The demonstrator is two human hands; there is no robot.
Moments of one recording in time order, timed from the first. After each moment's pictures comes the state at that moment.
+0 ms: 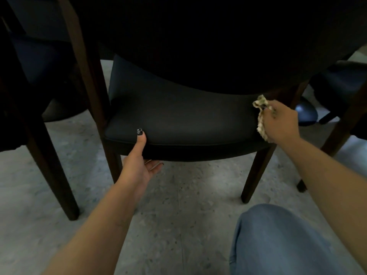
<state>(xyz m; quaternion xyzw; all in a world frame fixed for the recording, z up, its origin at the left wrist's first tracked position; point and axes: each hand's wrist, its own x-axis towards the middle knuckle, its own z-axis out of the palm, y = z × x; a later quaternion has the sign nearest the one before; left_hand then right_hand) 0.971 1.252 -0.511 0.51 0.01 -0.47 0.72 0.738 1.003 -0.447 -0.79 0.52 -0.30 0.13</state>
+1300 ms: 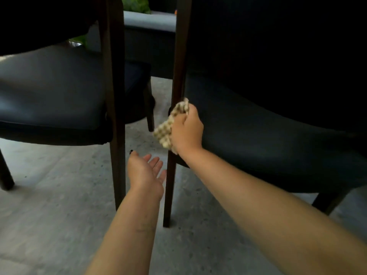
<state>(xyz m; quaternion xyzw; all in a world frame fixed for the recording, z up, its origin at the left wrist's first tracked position) 1.040 1.321 -0.472 0.46 0.24 -0.32 0.79 1.034 1.226 -0.437 -0.72 0.31 -0.36 0.50</state>
